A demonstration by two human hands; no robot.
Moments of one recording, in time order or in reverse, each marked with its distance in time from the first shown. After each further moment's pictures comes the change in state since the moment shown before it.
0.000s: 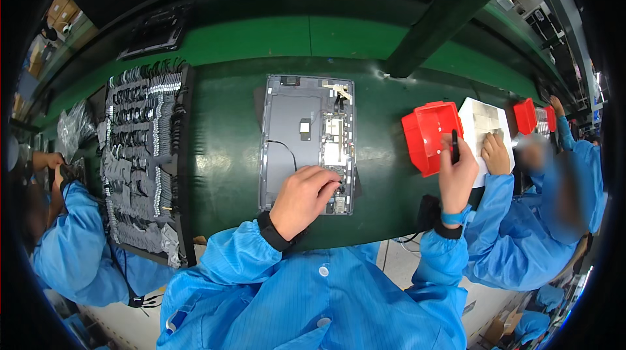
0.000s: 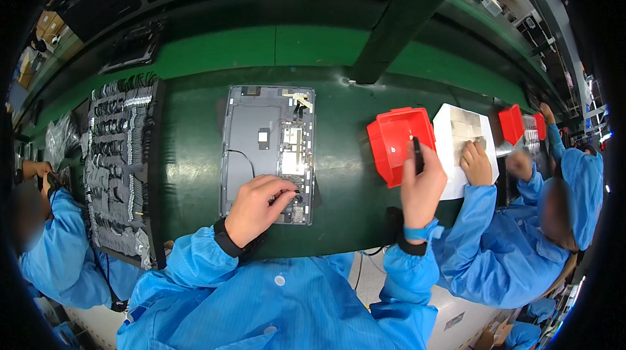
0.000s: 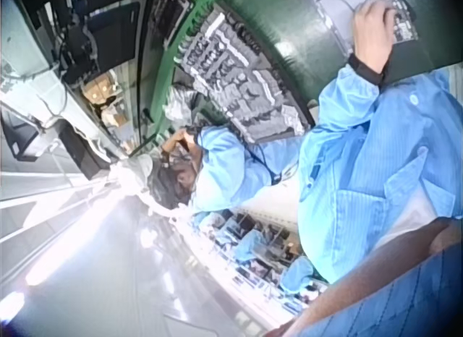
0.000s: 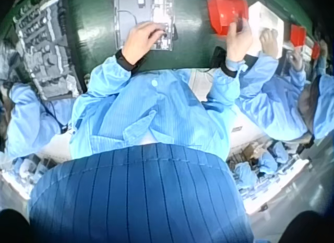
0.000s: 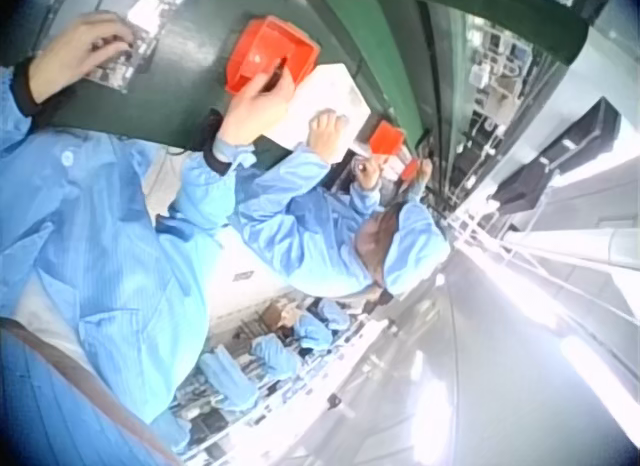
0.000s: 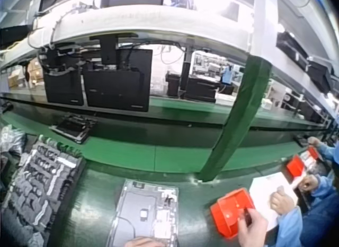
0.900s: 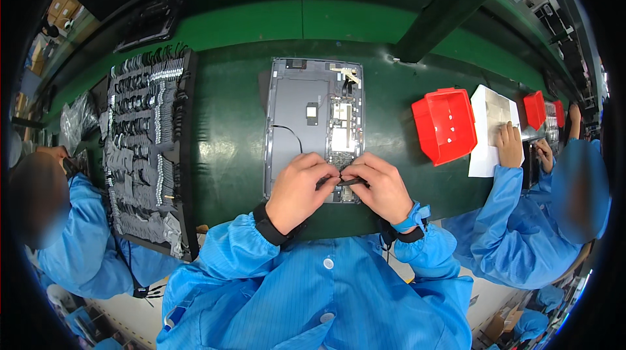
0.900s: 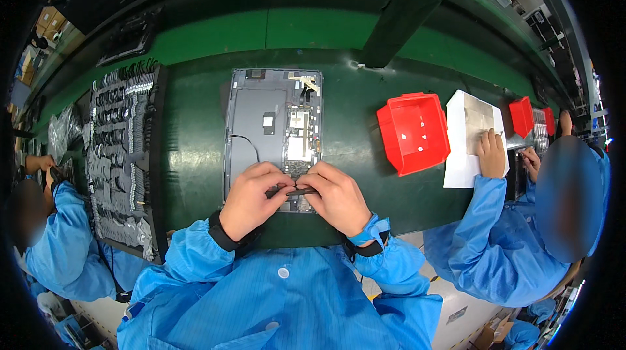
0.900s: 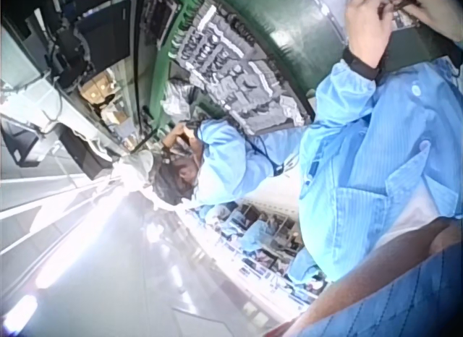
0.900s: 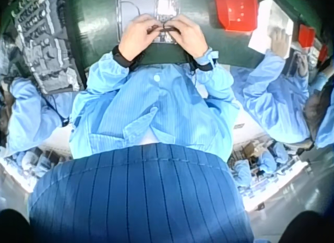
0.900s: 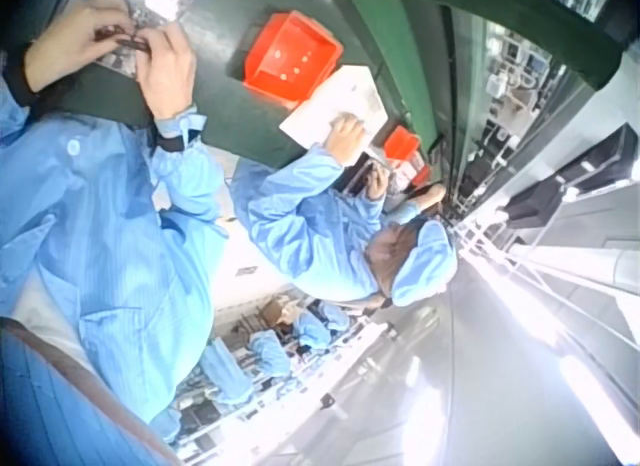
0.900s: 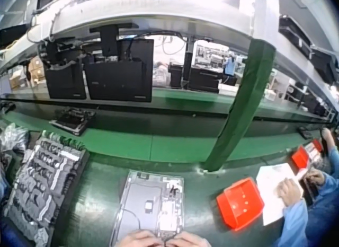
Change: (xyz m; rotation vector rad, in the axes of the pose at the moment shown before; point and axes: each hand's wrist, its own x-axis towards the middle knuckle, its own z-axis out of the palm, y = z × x) left_hand -0.008 0.001 -0.012 0.053 -0.089 -0.090; right_hand -0.064 -0.052 0.065 0.396 -0.683 -0.424
